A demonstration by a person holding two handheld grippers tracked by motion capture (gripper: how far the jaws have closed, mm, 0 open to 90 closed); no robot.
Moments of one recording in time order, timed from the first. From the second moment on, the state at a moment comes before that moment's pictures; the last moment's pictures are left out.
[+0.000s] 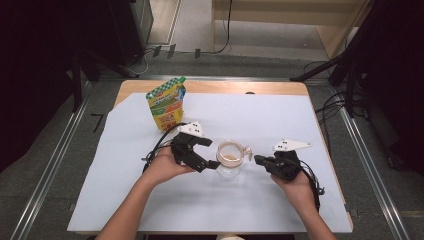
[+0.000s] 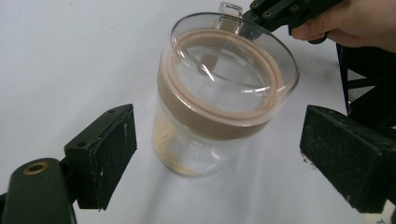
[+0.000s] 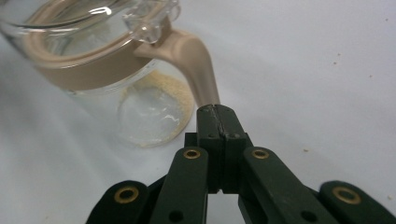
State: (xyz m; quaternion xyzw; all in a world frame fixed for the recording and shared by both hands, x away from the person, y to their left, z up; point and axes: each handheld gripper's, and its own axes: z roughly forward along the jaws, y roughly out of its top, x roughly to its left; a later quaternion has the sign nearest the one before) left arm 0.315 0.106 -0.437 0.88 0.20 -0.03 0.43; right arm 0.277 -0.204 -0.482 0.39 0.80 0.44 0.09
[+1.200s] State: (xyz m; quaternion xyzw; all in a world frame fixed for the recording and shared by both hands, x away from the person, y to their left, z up) left arm 0.315 0.071 -0.444 0.89 0.17 0.01 0.42; right arm 0.296 -0.192 -0.486 0.39 0.81 0.43 0.09
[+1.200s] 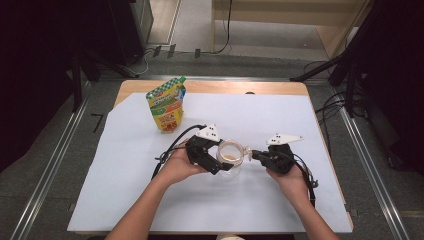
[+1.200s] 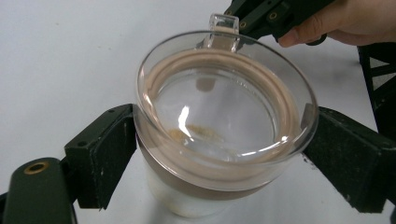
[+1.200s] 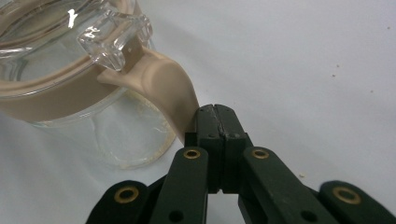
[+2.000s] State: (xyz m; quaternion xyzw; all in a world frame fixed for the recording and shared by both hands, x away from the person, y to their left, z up) left arm 0.313 0.073 -0.428 0.88 0.17 0.01 0.45; right arm 0.295 -0.191 -0.485 0.40 0.81 0.42 0.10
